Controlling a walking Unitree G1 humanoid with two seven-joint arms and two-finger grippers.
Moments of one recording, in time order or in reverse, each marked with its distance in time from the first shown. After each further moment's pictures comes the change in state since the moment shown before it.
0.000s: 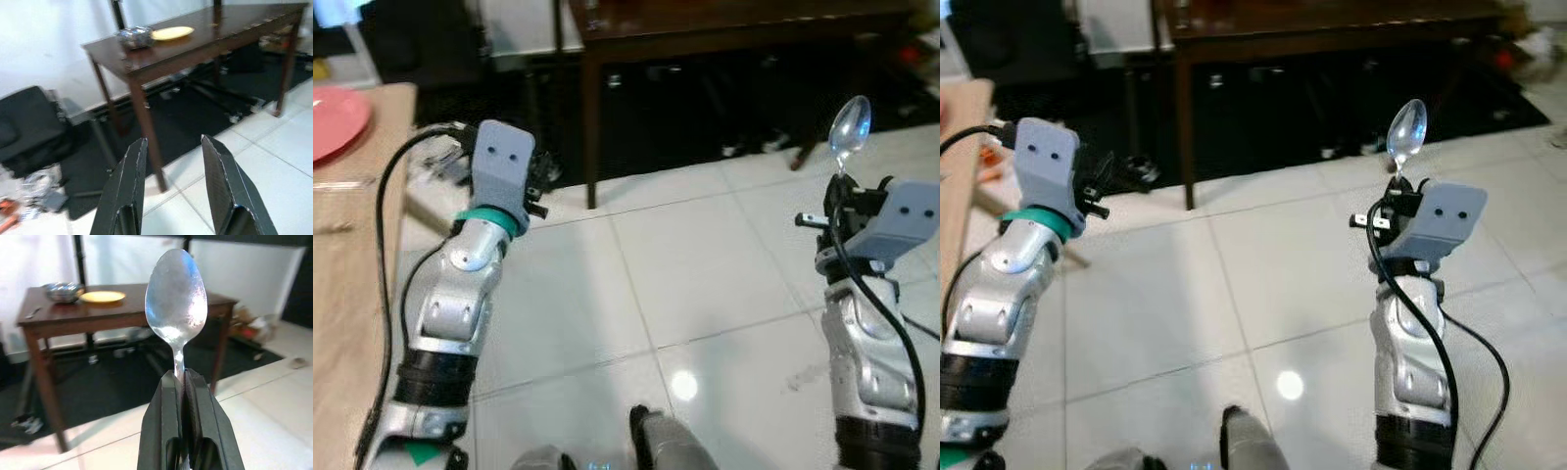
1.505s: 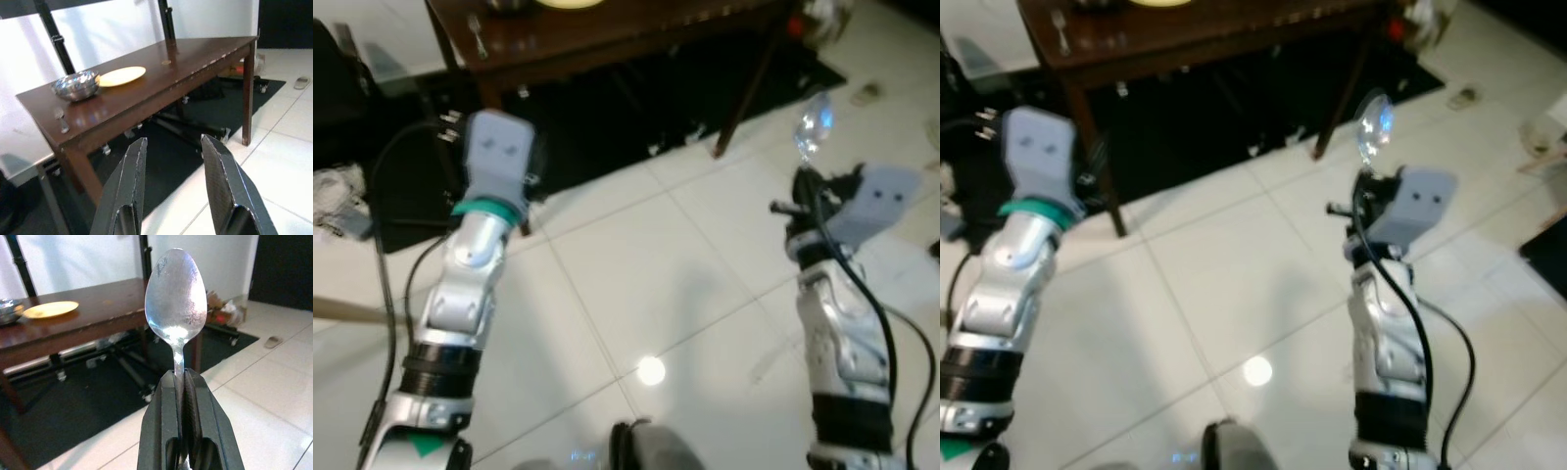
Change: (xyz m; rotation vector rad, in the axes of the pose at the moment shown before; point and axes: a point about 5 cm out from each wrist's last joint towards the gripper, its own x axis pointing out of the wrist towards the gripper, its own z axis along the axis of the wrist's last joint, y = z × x) left arm 0.006 -0.005 0.010 0.045 -0.103 0.027; right arm 0.011 0.017 -0.008 0.134 0.043 0.056
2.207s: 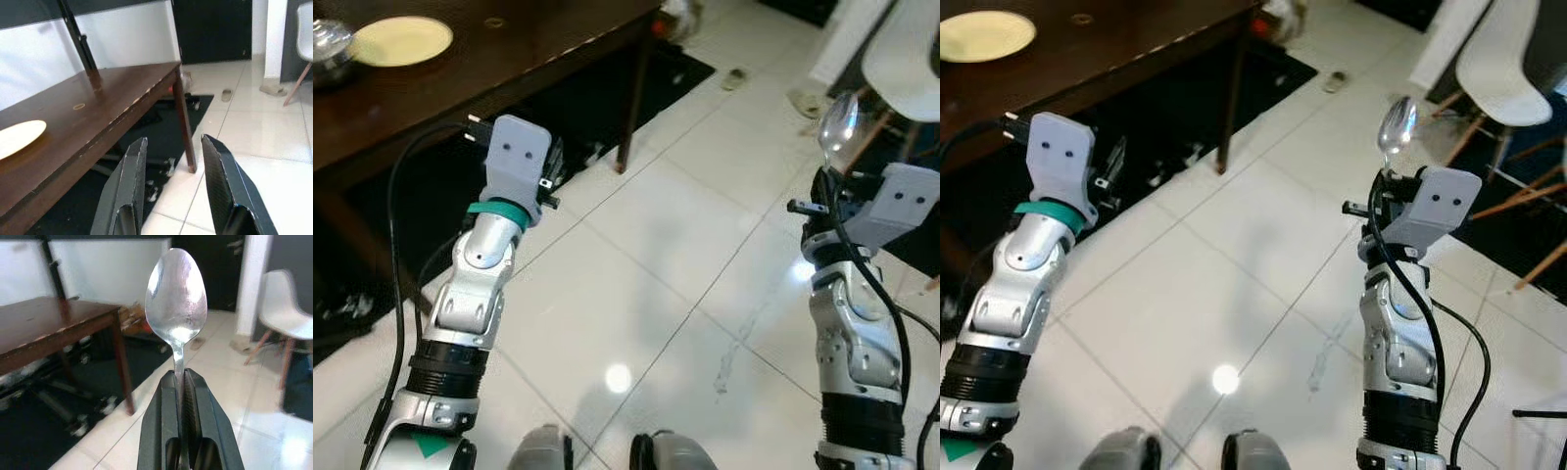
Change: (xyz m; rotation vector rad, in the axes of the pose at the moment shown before) left arm 0.001 0.007 -0.003 0.018 0.003 0.005; right arm -0.003 0.003 -0.002 0.007 0.001 -0.001
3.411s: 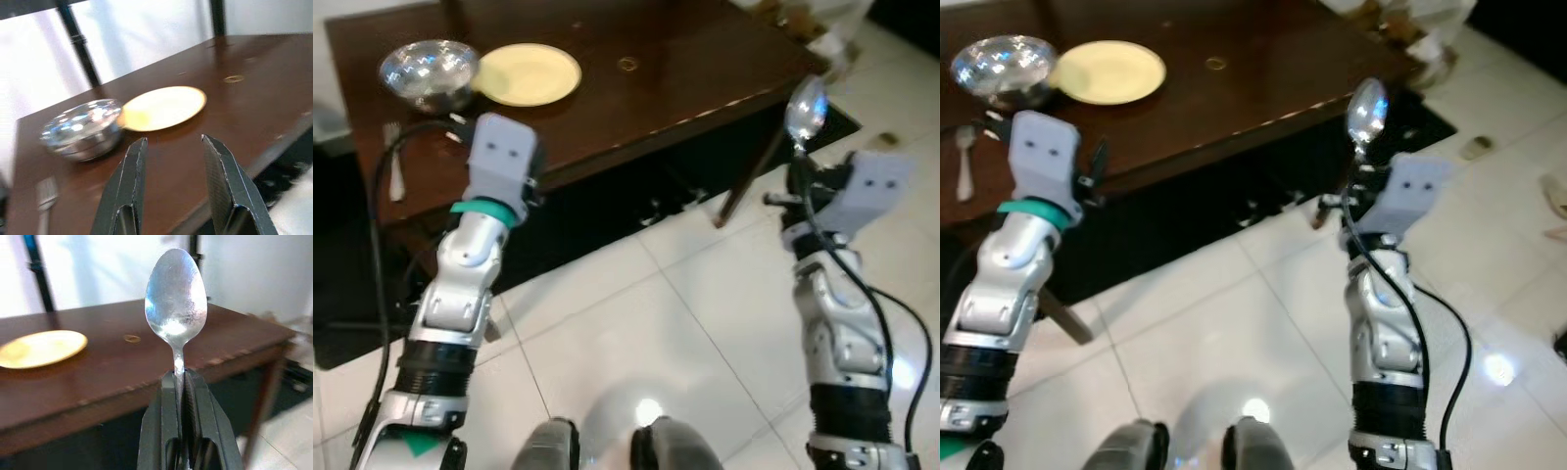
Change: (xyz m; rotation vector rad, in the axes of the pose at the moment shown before) left arm -0.001 0.004 -0.003 0.006 0.011 0.027; right arm 0.010 0.009 0.007 -0.046 -0.029 0.066
